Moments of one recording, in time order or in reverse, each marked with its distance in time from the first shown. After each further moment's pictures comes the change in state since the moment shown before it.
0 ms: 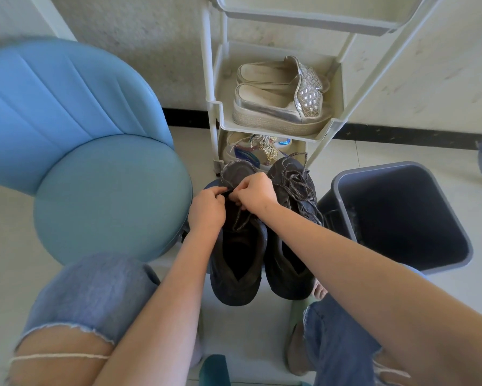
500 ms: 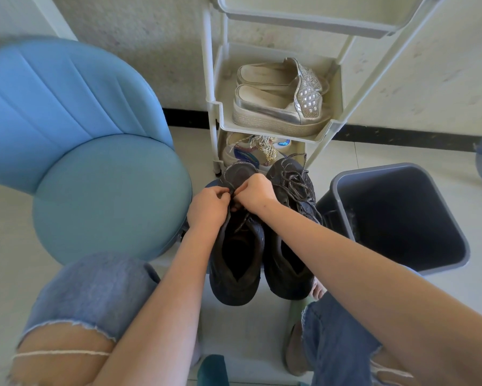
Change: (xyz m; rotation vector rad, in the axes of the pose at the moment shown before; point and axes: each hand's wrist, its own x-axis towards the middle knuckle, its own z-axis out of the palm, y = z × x) left_hand 0.002 0.002 -0.002 0.059 -0.047 0.028; right_hand 0.013 0.003 0.006 -0.107 -0.003 0.011
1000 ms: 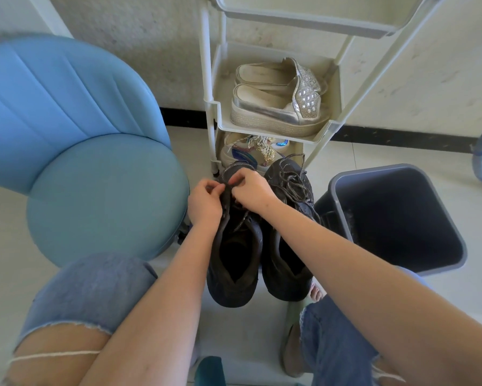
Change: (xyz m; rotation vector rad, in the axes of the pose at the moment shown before) left_hand 0.015 -0.003 0.019 -0.274 0.208 -0.097; right_hand -0.005 -0.002 -0.012 0.106 -0.083 -0.146
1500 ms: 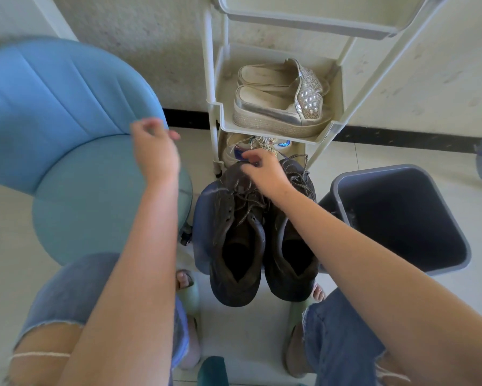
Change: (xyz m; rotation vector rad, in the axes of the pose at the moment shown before) left_hand 0.036 0.069 -0.090 -0.367 0.357 0.058; right_hand 0.001 -0.008 -0.030 0.090 0.146 -0.086
